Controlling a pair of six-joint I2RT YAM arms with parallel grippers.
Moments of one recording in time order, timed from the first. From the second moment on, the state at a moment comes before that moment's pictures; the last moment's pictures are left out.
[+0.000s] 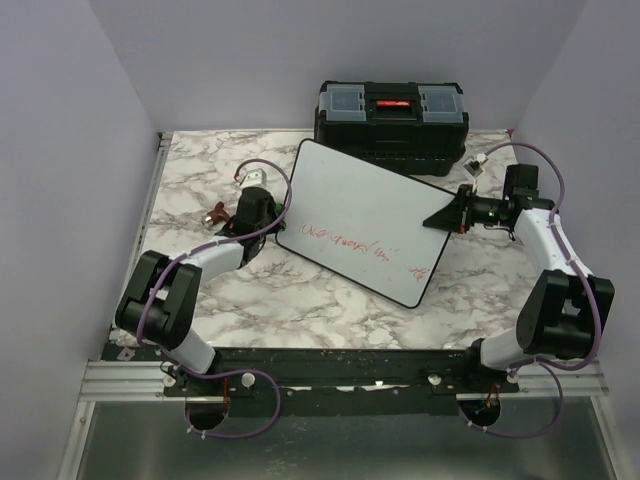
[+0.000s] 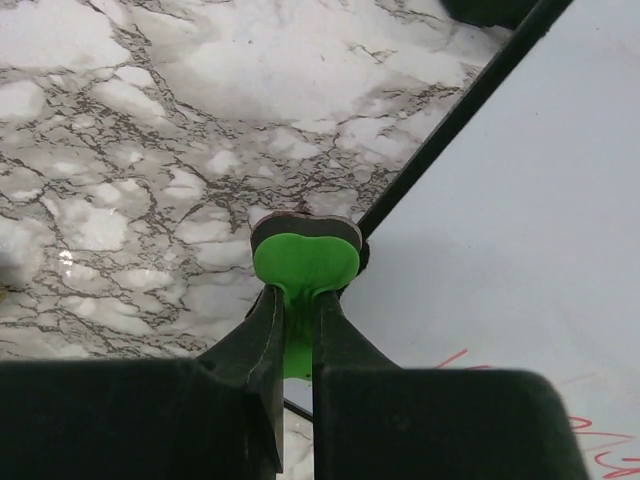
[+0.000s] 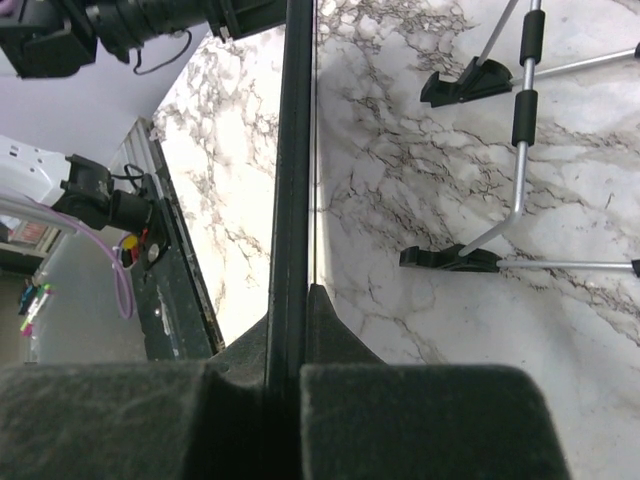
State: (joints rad) left arm -0.35 1.57 0.78 0.26 -0.09 -0.51; right arm -0.17 1.47 1.08 -0.63 -1.25 -0.33
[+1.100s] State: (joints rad) left arm -0.41 1.56 0.85 0.13 0.04 -0.43; right arm -0.15 1.47 1.08 -0.60 -1.24 -0.36
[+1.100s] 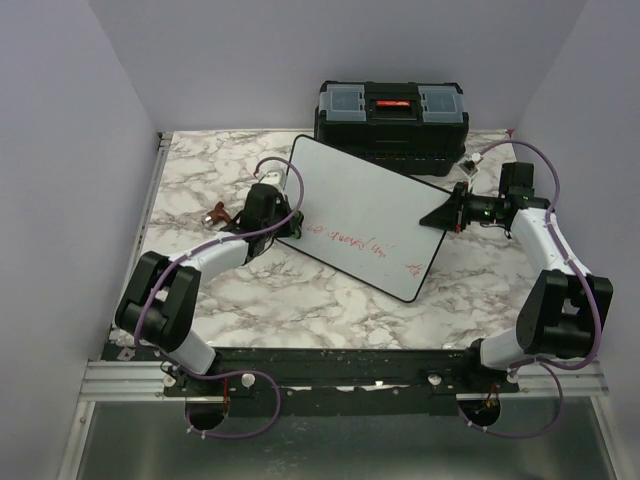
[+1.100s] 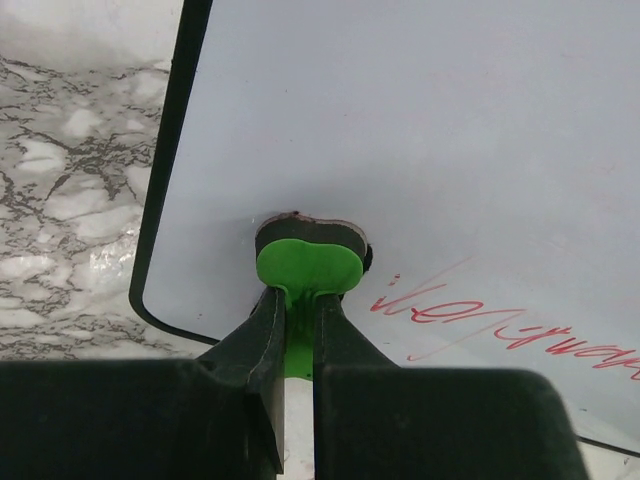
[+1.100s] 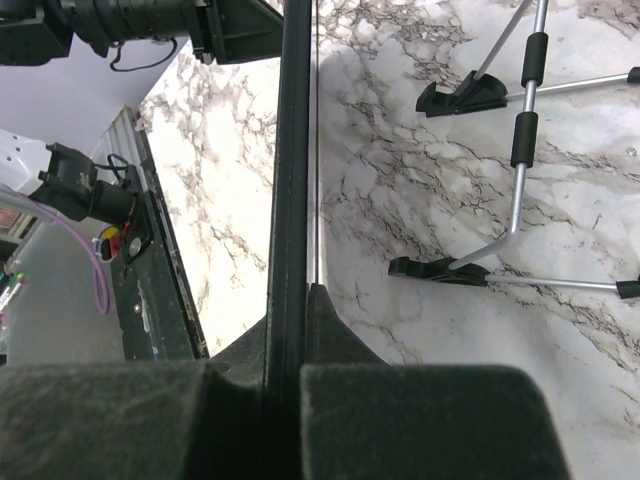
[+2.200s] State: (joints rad) left arm -0.50 1.65 0.99 0.20 0.09 -0.41; right arm -0.15 1.47 1.08 -0.58 -1.21 -0.34
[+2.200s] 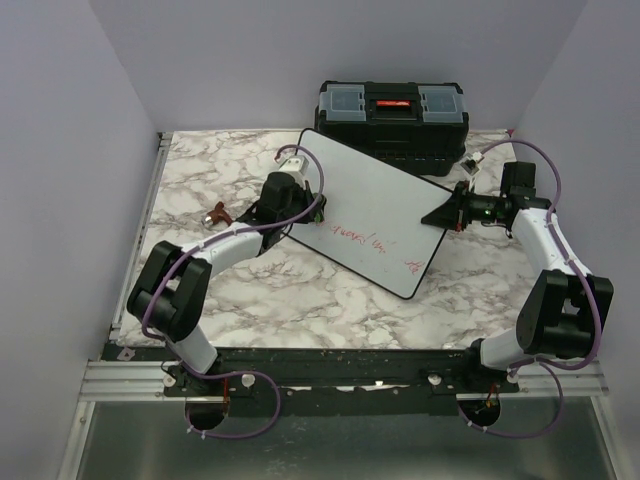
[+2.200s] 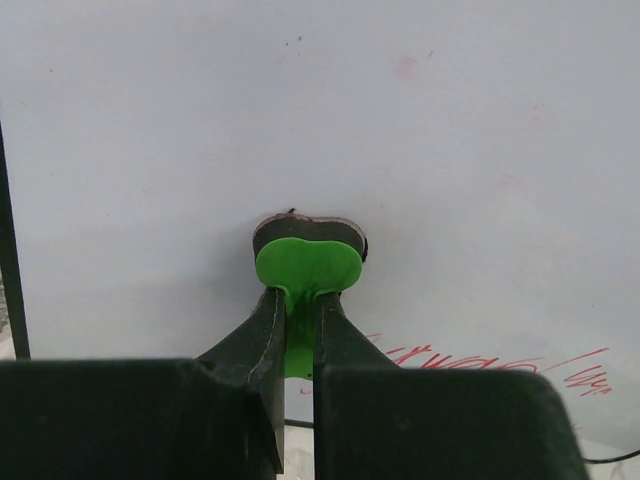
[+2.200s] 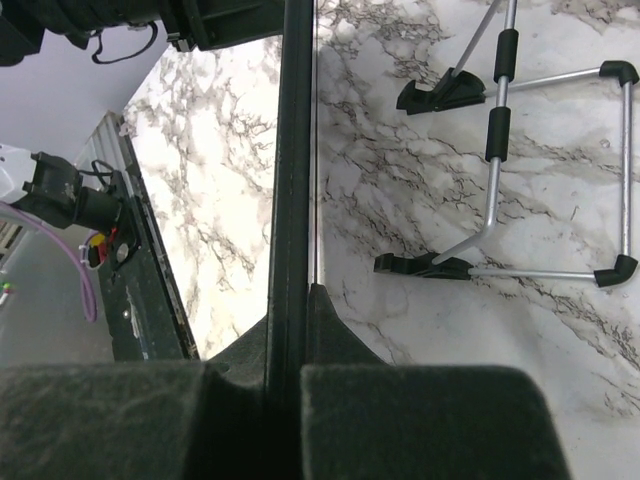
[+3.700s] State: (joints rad) left arm -0.51 1.63 0.90 0.21 -0.06 -0.45; right arm -0.13 1.47 1.08 -0.57 -1.20 -0.35
